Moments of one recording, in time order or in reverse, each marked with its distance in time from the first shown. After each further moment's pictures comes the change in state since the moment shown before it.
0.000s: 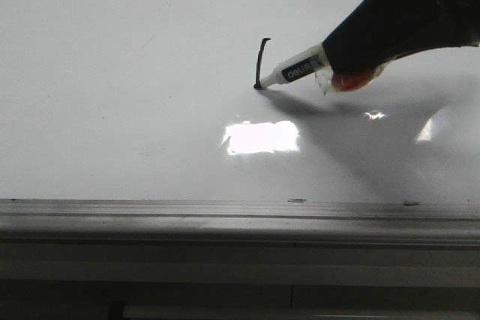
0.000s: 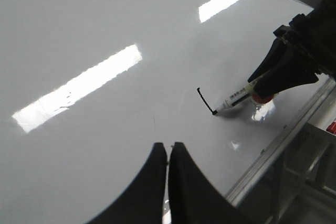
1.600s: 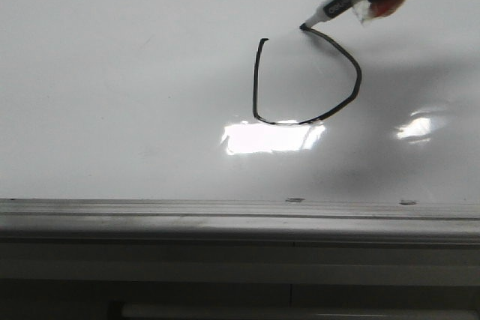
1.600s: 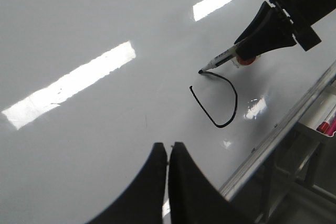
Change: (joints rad) left arm 0.000 0.000 0.000 -0.030 -0.001 0.000; right arm 0.039 0.053 -0.222 -0.702 0.167 0.701
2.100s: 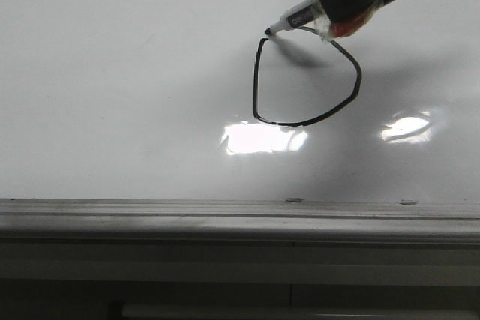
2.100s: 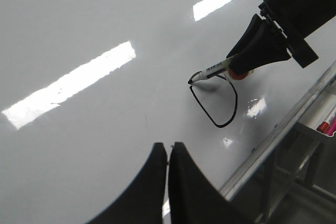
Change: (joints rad) left arm 0.000 0.000 0.000 0.000 0.000 0.000; right arm 0.064 0.051 -0.006 -0.006 -0.021 0.002
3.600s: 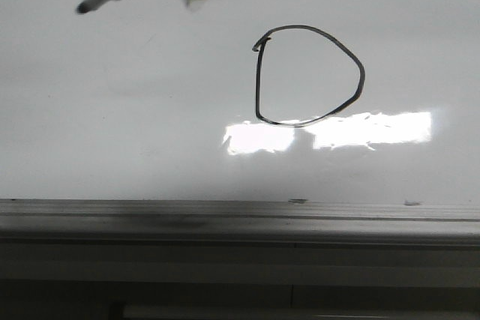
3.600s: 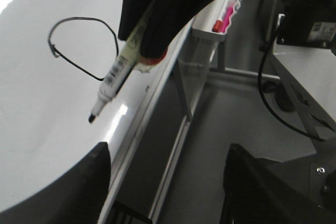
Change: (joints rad) left arm 0.000 0.348 -0.229 -0.593 0.208 0.665; right arm 0.431 -0.011 -0.154 0.004 0.182 -0.112
